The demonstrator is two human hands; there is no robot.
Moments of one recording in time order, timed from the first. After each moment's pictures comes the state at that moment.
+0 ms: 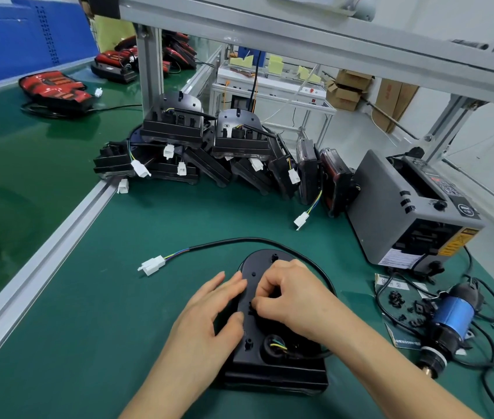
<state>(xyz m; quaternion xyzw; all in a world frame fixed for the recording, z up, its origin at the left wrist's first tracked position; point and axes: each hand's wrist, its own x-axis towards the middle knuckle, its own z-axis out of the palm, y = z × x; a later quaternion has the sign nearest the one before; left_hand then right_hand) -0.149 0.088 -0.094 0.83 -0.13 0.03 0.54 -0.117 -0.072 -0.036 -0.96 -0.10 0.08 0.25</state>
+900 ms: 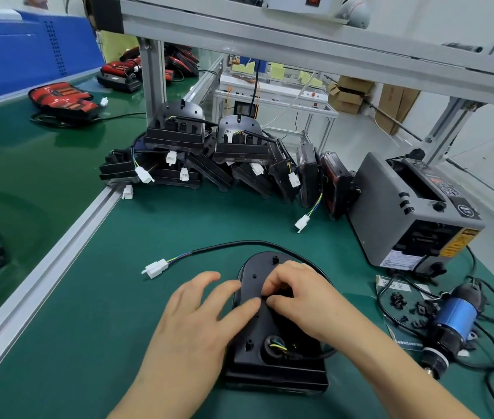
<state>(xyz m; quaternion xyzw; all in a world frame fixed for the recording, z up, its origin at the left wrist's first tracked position) -0.158 0.102 -0.081 0.92 -0.27 0.26 0.15 -0.120 -0.087 -0.032 -0.96 -0.12 0.07 0.26</state>
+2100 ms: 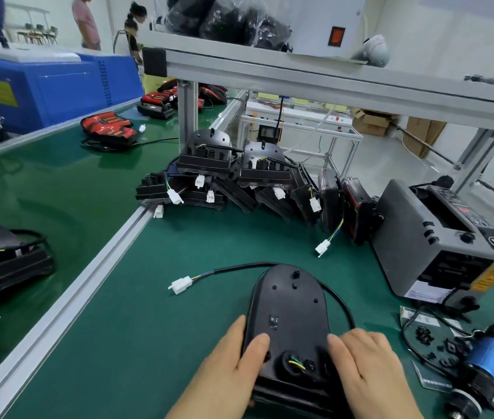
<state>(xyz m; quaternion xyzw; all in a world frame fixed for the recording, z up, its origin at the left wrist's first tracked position) -0.177 0.085 -0.066 0.84 0.01 -0.14 0.52 -0.177 -0.113 -0.050 -0.98 0.04 0.00 0.21</state>
